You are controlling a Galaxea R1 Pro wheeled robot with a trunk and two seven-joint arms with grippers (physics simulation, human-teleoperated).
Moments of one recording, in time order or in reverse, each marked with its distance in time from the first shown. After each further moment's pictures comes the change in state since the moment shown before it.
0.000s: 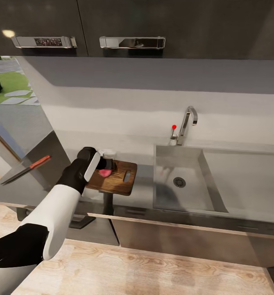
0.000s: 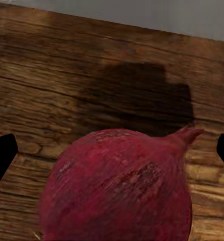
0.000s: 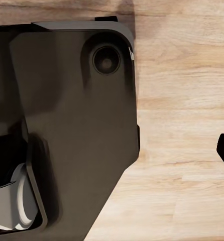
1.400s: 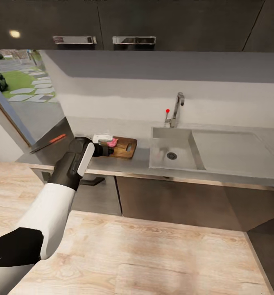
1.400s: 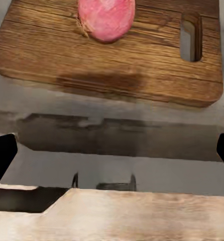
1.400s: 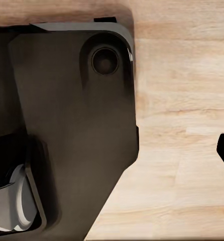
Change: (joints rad) left arm 0.000 0.023 -0.003 -0.211 0.001 0.003 0.001; right arm 0.000 -0.002 -0.002 -0.002 0.000 -0.001 0.000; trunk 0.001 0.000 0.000
